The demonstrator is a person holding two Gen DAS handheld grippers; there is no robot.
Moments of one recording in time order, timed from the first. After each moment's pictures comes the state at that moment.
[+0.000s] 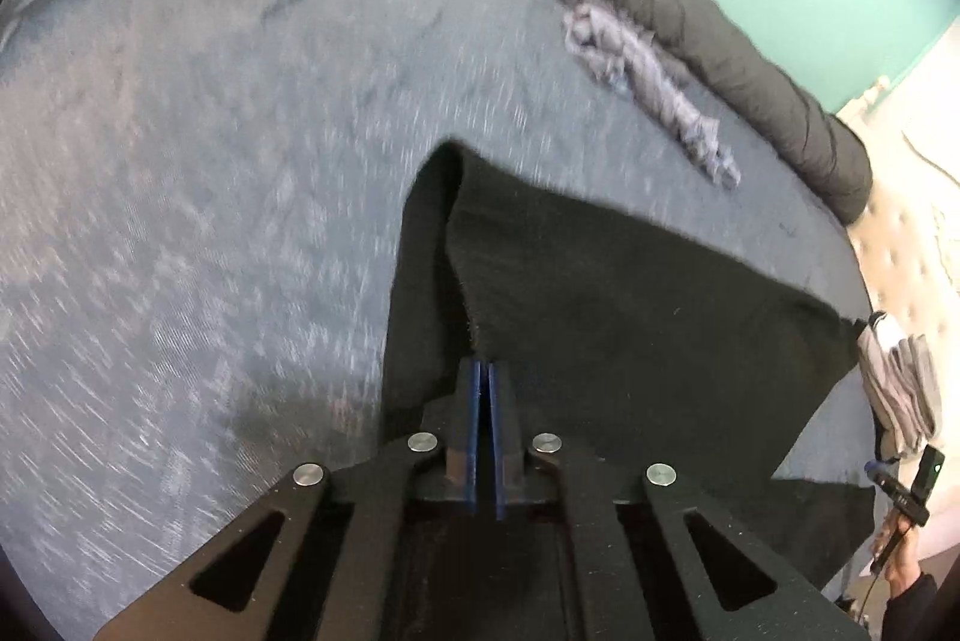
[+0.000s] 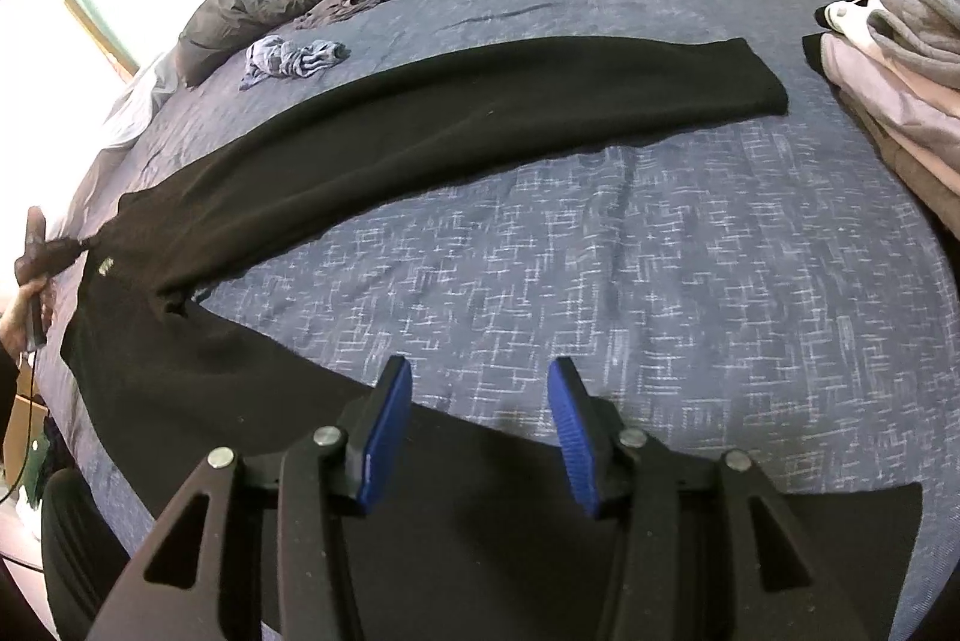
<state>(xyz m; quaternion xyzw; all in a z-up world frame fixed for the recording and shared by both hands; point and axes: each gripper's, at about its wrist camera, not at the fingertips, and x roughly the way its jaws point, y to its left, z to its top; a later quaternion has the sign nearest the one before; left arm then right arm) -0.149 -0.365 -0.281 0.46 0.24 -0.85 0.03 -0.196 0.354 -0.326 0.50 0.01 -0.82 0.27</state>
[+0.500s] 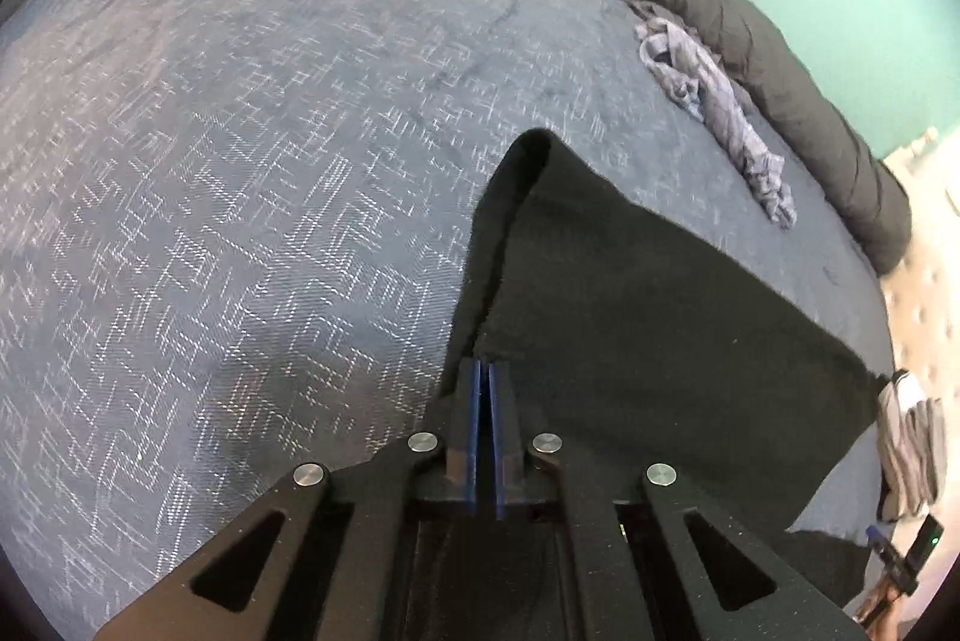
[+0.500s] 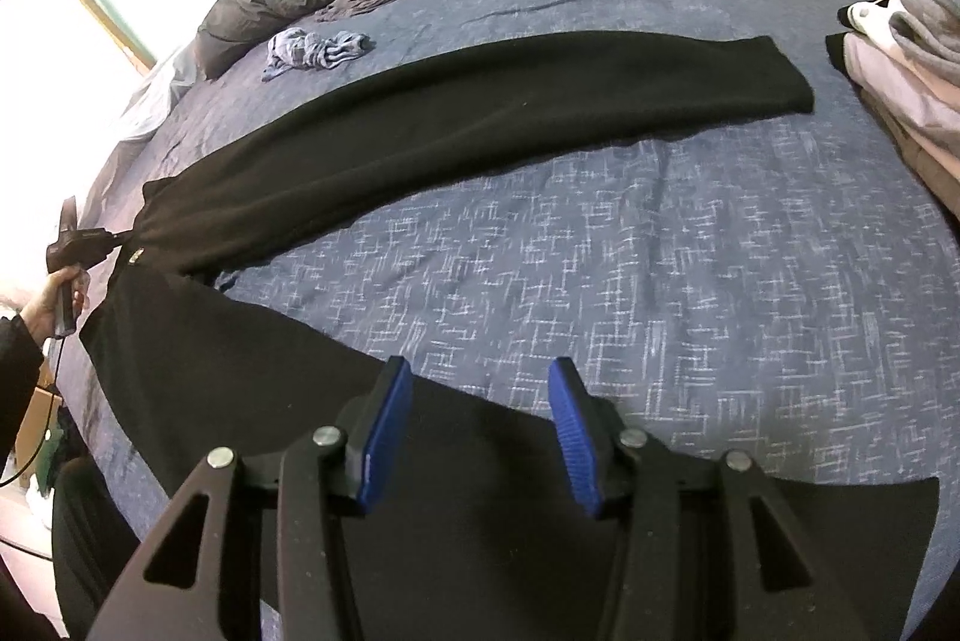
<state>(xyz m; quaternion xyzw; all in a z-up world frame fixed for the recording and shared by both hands) -0.160 -0.384 -0.314 0.47 0.28 -0.83 0.08 -0.190 0.346 -0.325 0.51 0.01 -0.81 0.30</state>
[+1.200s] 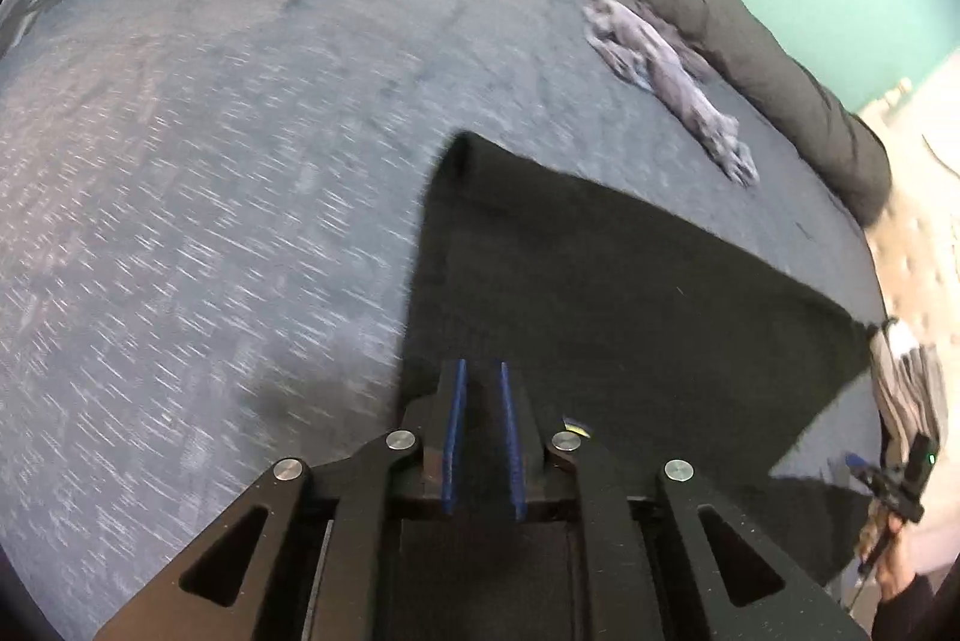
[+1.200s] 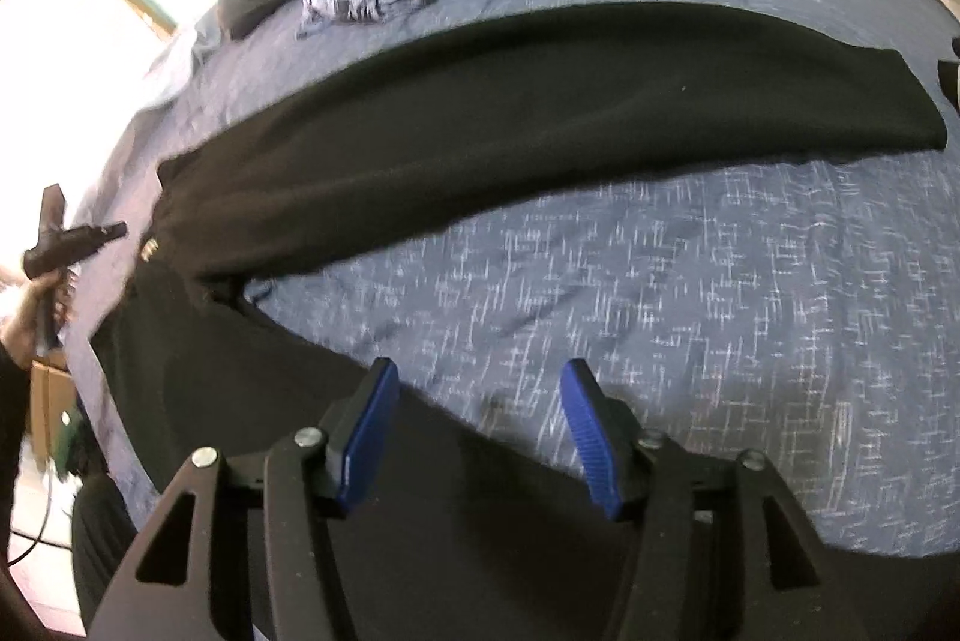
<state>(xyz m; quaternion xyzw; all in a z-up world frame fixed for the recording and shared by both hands) -0.150 -0.355 -0.284 0.51 0.24 -0.83 0.04 -0.207 0.251 -0.345 0.54 0.02 -0.77 0.33</state>
